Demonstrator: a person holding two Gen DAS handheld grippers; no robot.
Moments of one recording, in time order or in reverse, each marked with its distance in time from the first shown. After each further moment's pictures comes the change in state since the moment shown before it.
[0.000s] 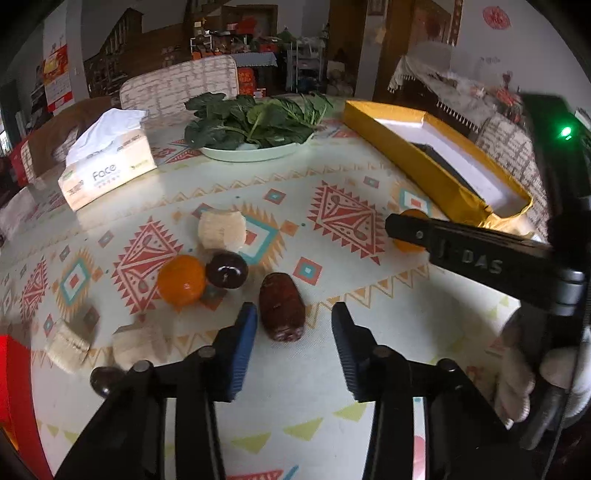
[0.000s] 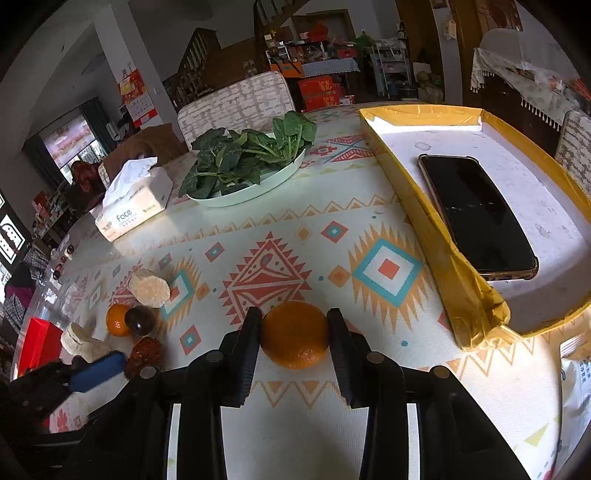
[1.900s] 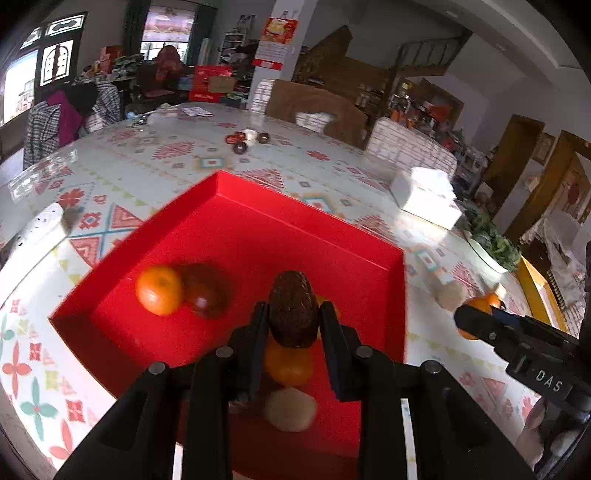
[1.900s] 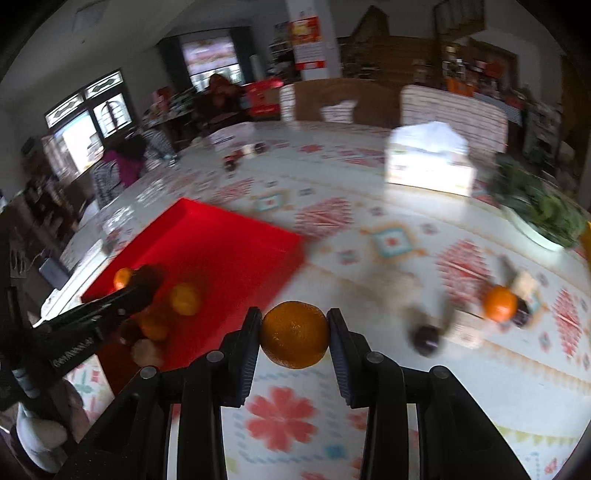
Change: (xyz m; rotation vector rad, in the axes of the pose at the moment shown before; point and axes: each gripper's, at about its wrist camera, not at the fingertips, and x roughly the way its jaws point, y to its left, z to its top) left arm -0.193 0.276 -0.182 -0.657 -0.239 0.311; right arm -0.013 0.322 -0.087 -0.503 0.094 0.330
